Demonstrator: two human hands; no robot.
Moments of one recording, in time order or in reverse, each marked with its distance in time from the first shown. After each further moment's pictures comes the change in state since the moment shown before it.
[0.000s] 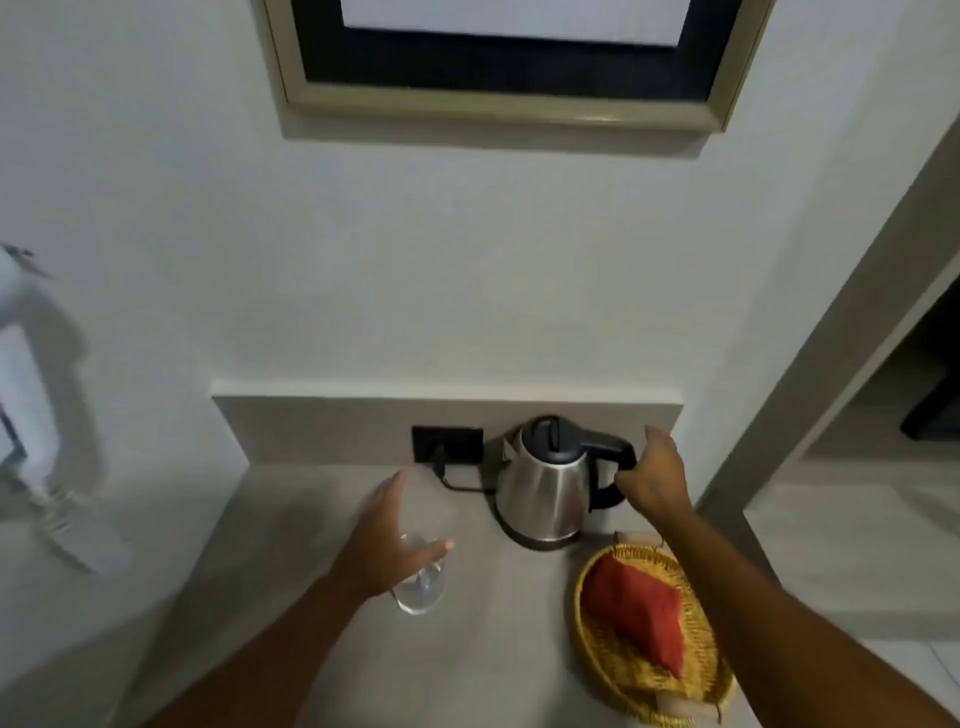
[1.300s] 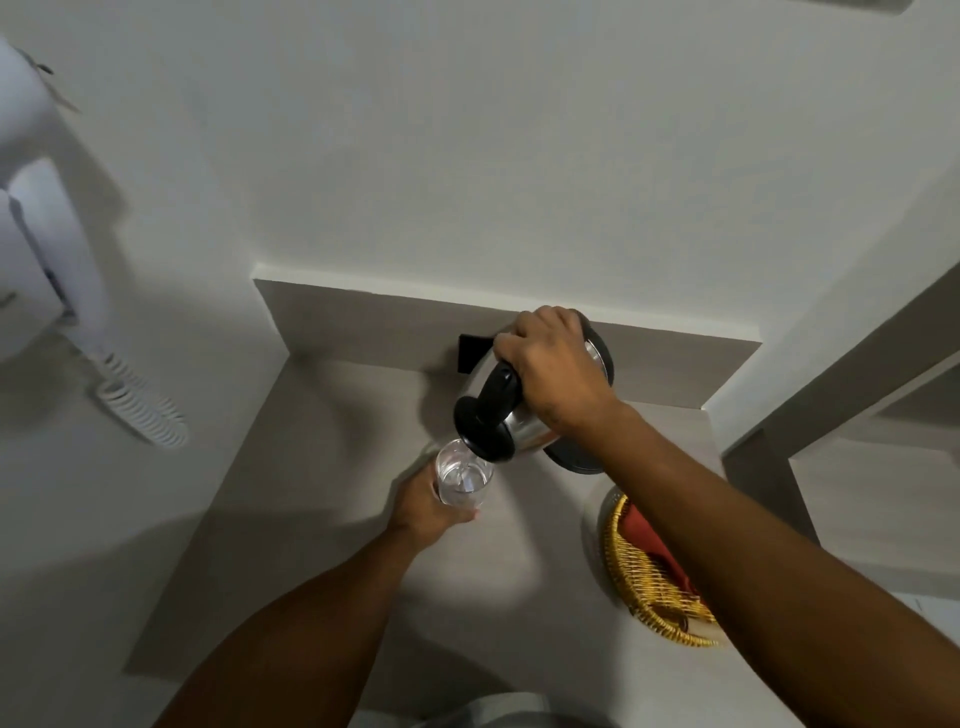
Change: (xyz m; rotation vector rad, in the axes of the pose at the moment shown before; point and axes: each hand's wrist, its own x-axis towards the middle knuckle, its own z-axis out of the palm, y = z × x) left_hand -0.023 -0.061 0.057 -0.346 0.064 -0.259; right_hand -0.075 -0.161 0.064 -0.517 -0.020 -1.113
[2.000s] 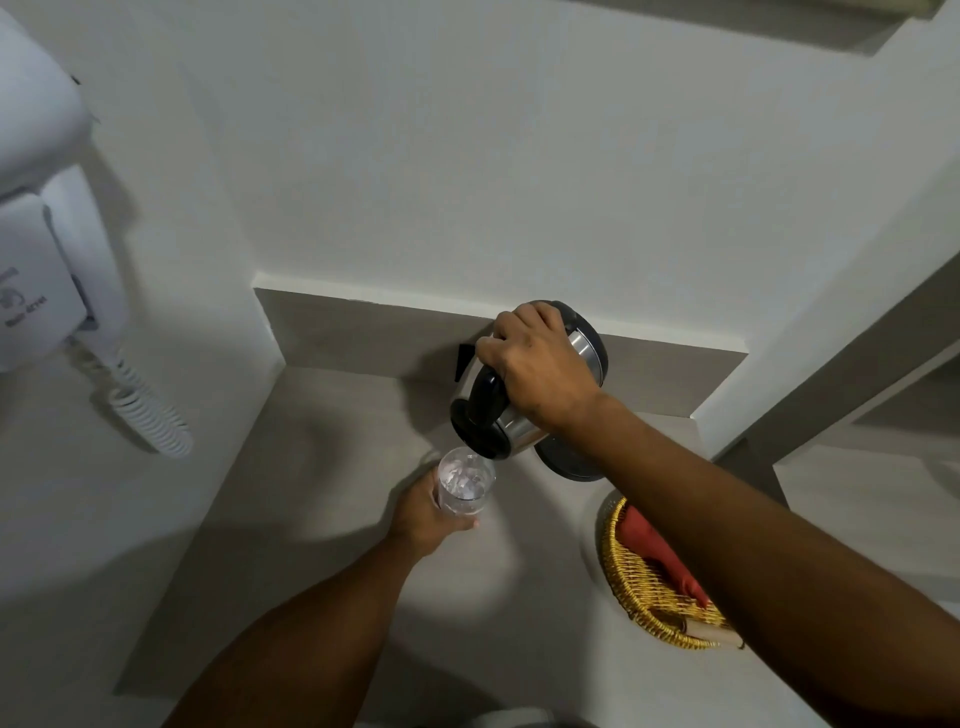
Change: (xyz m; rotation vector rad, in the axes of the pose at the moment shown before) left_hand 0.001 -0.001 -0.004 -0.030 -0.058 -0.015; right_hand 0.017 -0.022 -0.013 -0.086 0.006 -0.069
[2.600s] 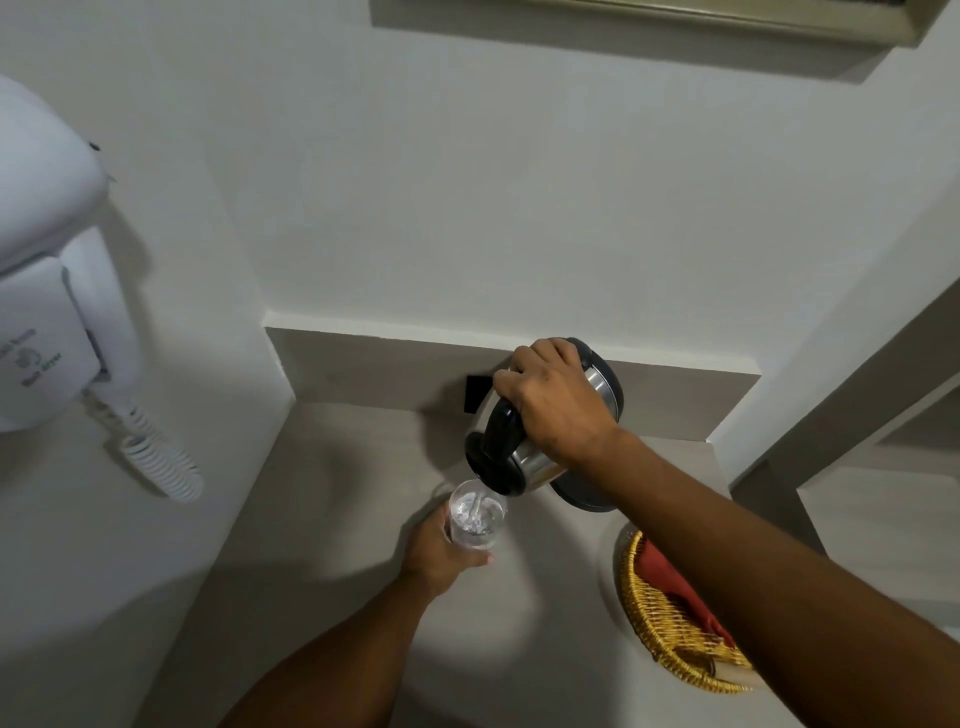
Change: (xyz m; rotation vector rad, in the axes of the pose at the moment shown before) left_hand 0.004 0.000 0.002 -0.092 -0.005 0.005; right_hand -0.005 0.011 0.011 0.007 0.005 0.038
